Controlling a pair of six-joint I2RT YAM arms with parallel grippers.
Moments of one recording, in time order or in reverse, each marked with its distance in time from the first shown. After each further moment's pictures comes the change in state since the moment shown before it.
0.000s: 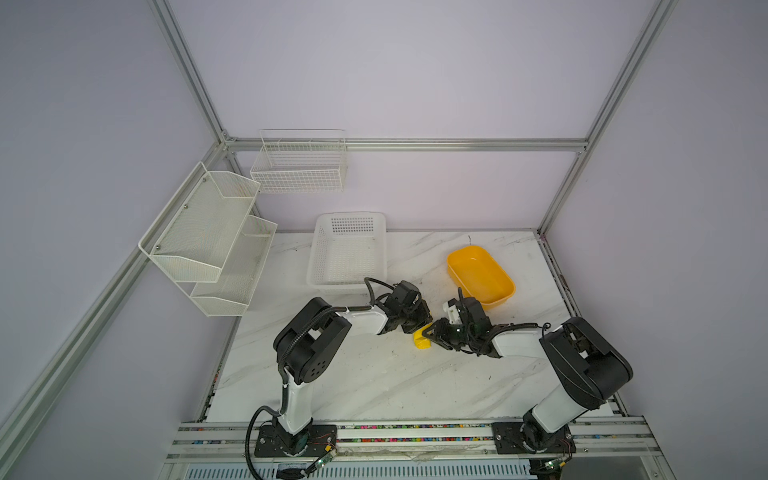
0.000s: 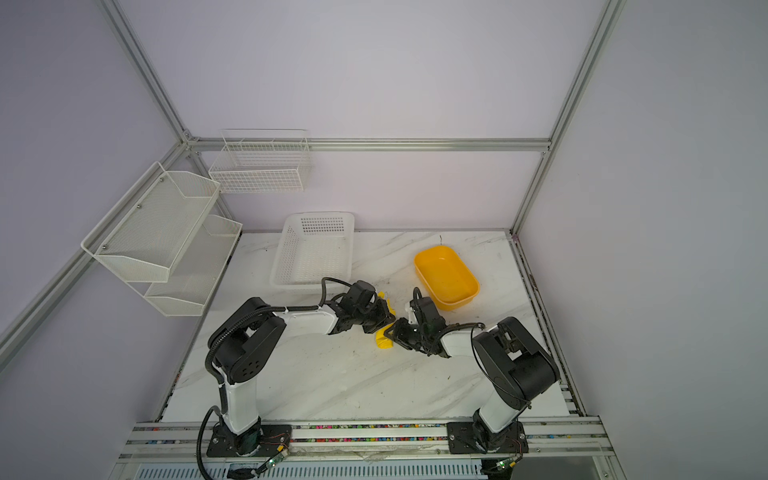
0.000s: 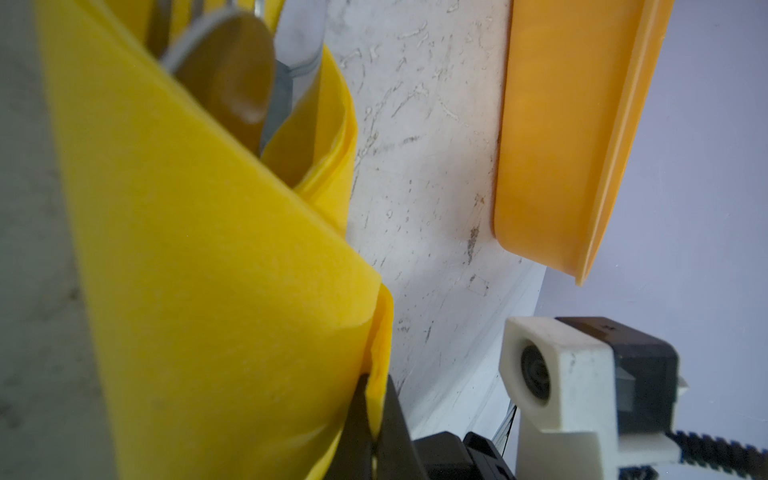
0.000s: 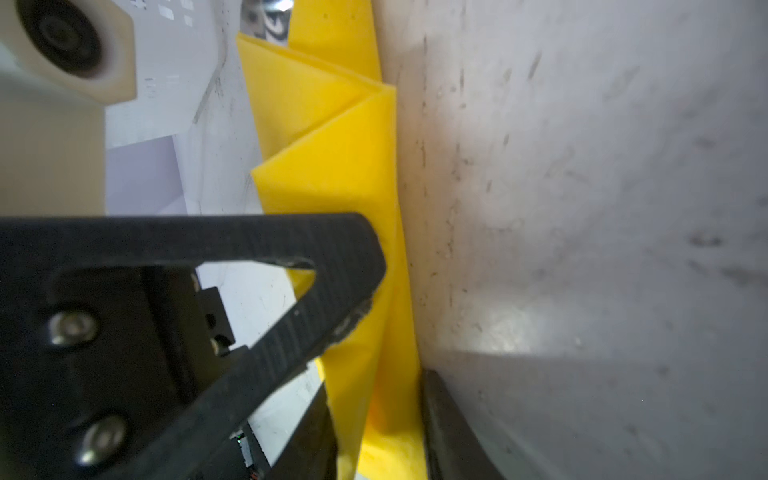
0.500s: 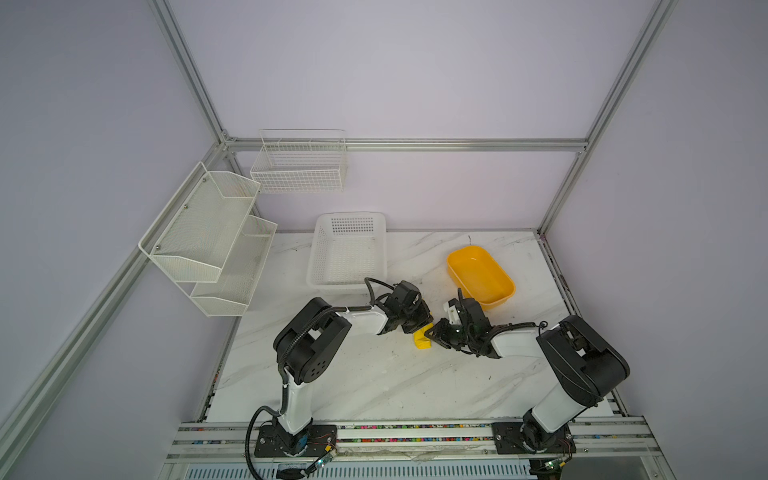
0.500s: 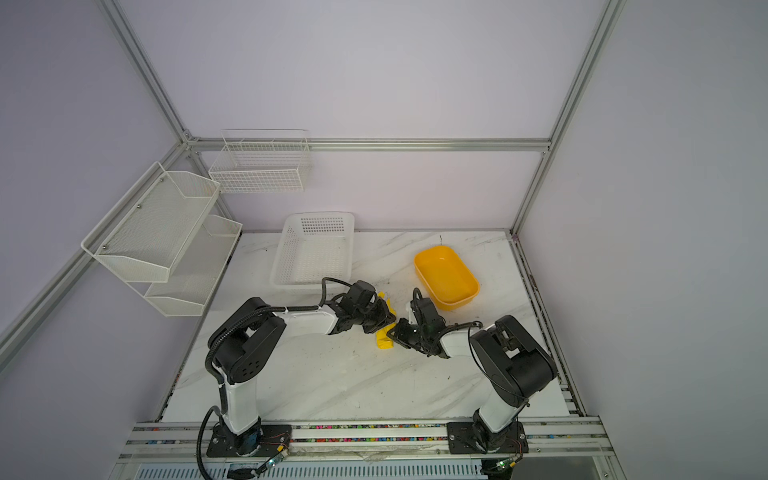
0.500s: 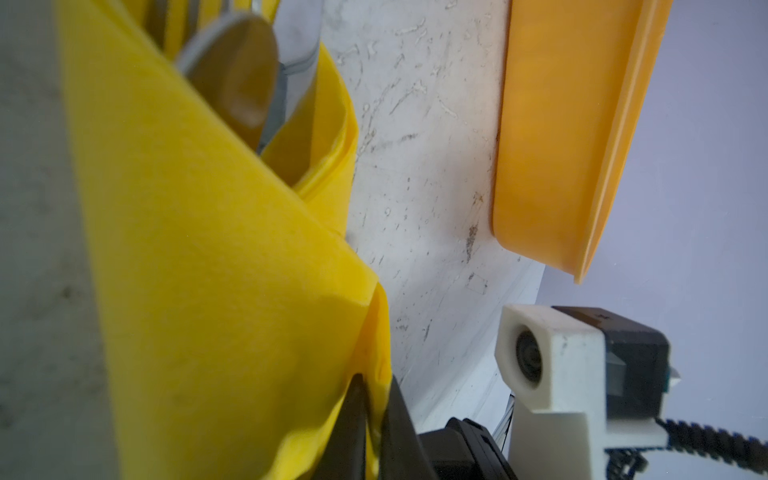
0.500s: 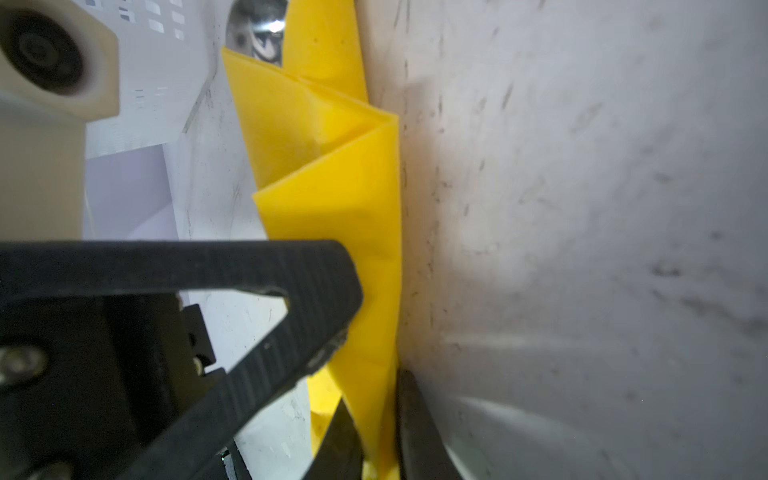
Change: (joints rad) left arm 0.000 0.000 0.000 0.001 0.005 0.003; right arm 0.001 0.019 -0.010 0.031 0.032 -0.015
